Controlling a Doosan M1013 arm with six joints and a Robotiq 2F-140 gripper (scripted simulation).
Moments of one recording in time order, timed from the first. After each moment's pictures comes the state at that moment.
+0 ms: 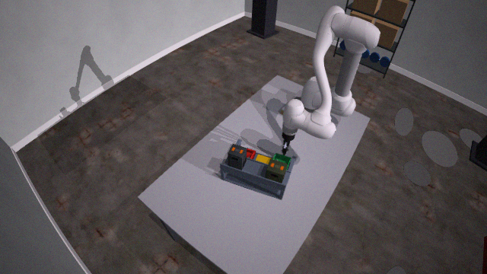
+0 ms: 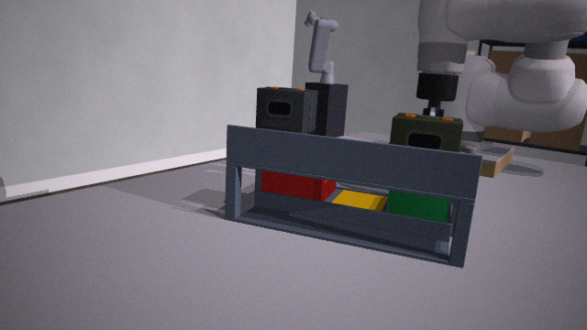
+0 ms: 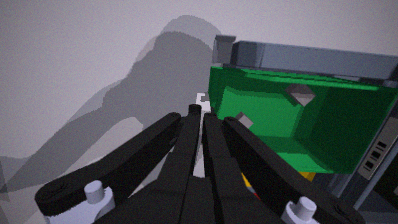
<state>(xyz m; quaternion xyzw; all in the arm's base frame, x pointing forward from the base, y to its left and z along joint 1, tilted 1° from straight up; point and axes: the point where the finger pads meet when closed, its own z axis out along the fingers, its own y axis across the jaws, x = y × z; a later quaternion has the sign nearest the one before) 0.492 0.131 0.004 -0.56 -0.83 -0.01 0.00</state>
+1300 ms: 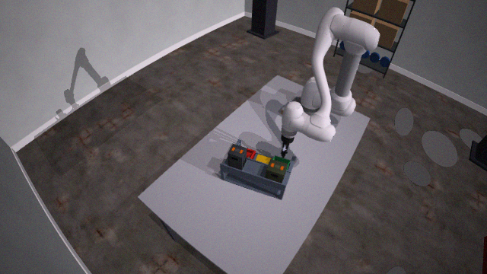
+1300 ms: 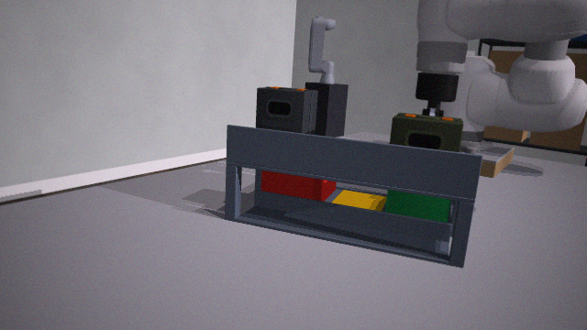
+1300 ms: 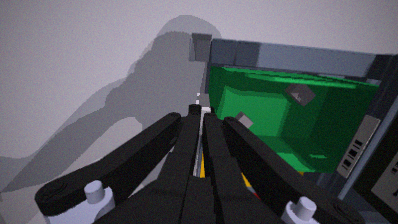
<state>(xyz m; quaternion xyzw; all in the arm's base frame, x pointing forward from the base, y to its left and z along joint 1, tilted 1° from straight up) 0.512 0.140 0.004 -0.56 -0.83 -0.01 0.00</state>
